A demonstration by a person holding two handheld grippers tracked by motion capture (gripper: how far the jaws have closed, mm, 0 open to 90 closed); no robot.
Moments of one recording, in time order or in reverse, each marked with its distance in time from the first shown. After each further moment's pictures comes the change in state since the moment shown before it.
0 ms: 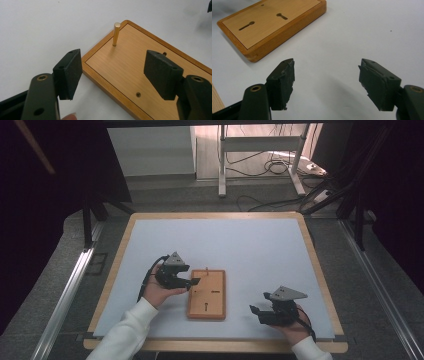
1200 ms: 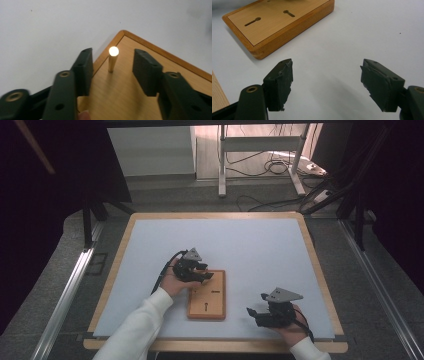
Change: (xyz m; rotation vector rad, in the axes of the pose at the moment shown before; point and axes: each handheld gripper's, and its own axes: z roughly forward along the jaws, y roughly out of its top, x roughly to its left) left arm 0.005 0.024 0.055 0.021 -0.099 0.065; right arm 0.008 0.001 0.003 0.016 0.012 -0.041
